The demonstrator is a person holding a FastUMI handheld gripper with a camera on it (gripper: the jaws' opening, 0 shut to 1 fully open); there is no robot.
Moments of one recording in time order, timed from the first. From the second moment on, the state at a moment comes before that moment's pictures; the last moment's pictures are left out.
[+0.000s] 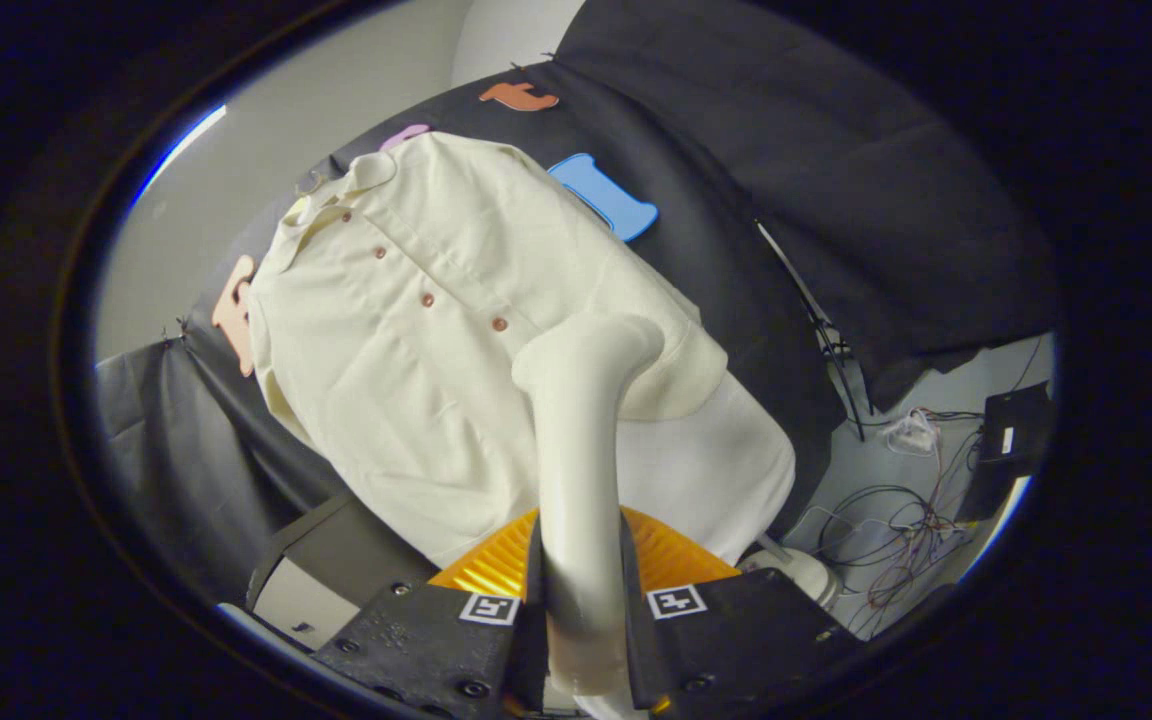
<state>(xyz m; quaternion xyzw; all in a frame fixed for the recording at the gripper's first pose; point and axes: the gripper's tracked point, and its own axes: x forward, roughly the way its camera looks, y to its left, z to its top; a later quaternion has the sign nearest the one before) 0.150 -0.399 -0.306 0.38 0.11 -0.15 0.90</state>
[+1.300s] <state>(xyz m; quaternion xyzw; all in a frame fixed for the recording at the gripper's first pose) 0.041 -0.007 -0.088 0.26 0.03 0.01 0.96</state>
